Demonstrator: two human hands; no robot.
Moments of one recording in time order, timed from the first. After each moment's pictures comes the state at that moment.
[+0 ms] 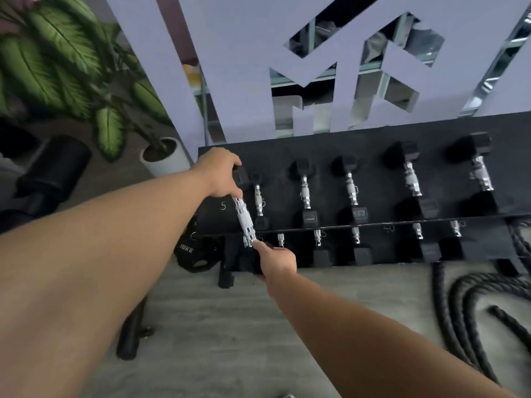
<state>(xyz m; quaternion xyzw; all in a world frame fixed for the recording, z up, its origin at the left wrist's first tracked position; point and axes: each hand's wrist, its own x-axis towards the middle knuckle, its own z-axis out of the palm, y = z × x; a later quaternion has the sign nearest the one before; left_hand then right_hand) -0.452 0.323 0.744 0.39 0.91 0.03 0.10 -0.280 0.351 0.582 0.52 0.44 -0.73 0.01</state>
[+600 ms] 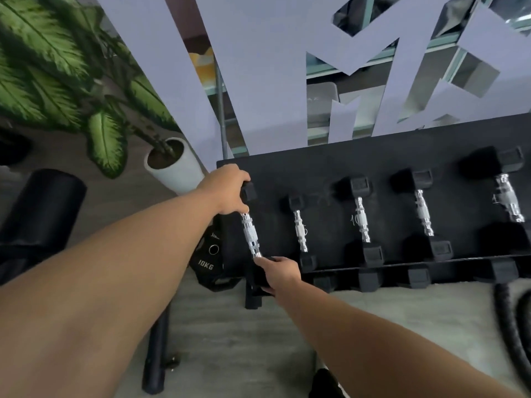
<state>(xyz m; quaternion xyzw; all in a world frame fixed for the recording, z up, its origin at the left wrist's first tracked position) -0.684 0.336 0.660 0.44 0.89 -0.04 0.13 -0.506 0.354 0.518 0.52 0.43 -0.73 0.07</state>
